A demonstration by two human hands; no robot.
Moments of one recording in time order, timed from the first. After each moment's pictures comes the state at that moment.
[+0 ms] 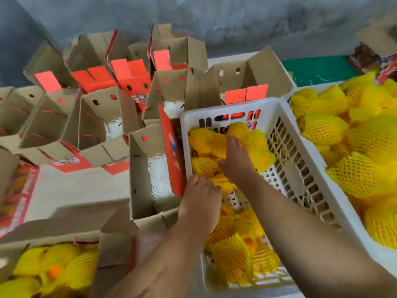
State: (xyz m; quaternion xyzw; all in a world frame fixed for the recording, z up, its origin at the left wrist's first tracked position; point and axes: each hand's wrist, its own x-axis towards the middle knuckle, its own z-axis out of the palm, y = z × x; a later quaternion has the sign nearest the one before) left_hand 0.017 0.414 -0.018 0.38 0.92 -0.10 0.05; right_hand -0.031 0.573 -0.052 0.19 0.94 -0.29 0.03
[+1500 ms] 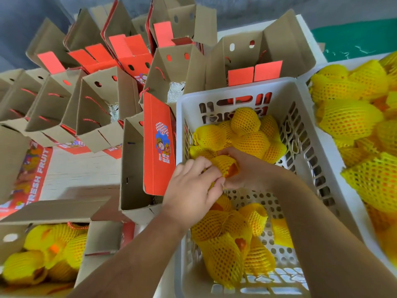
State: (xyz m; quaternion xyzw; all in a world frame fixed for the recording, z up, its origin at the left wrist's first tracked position) left_hand 0.011 0.418 -0.016 0.34 0.92 0.18 -0.03; right_hand 0.004 0.631 -0.046 0.01 0.79 -0.54 0.28
